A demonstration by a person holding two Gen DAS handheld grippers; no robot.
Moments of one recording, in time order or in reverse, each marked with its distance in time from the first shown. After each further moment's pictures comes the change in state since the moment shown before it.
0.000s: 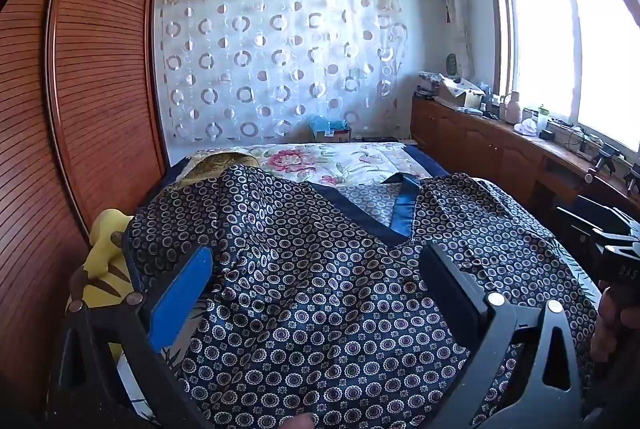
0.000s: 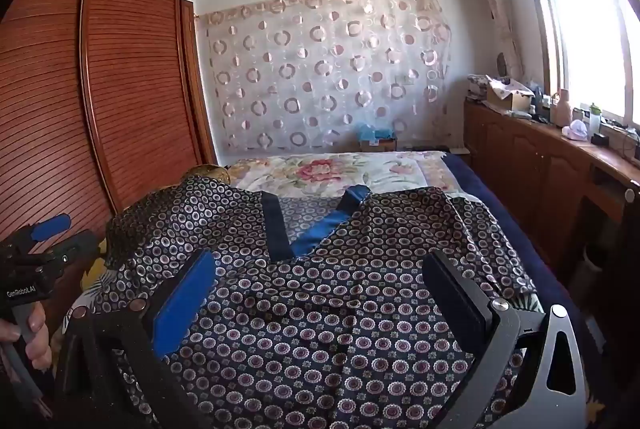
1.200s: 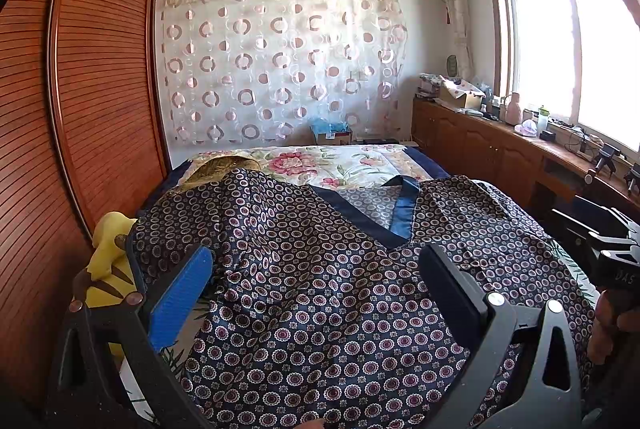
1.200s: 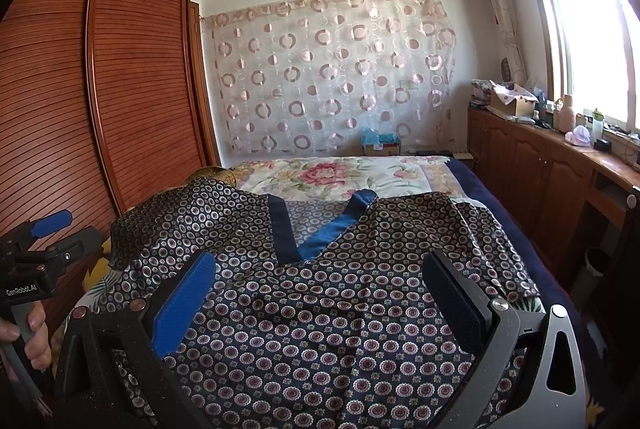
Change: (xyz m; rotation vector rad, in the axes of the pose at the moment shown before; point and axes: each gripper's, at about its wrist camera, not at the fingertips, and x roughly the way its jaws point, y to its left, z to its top) left arm -0.007 0.001 -0.001 0.010 -0.020 0.013; right arm 0.000 0.003 -0.001 -0.018 -0.013 0.003
